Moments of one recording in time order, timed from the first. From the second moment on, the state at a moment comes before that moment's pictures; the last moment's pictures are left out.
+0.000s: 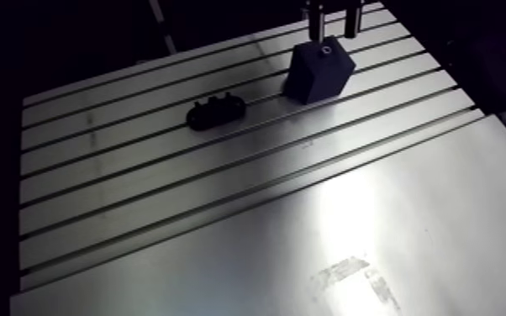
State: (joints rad) arm -0.39 -0.88 1.21 -1.30 -1.72 -1.88
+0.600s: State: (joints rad) arm -0.38 -1.04 1.19 -1.37 -1.68 -1.89
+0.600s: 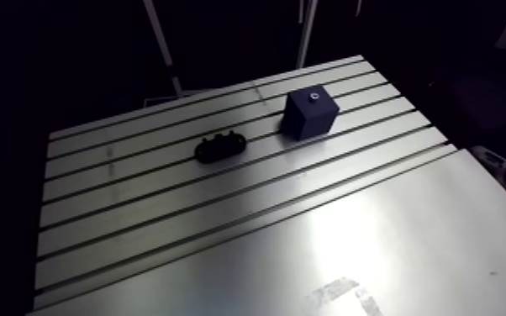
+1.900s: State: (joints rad) arm -0.28 -1.41 1.29 -1.34 -1.57 -1.85
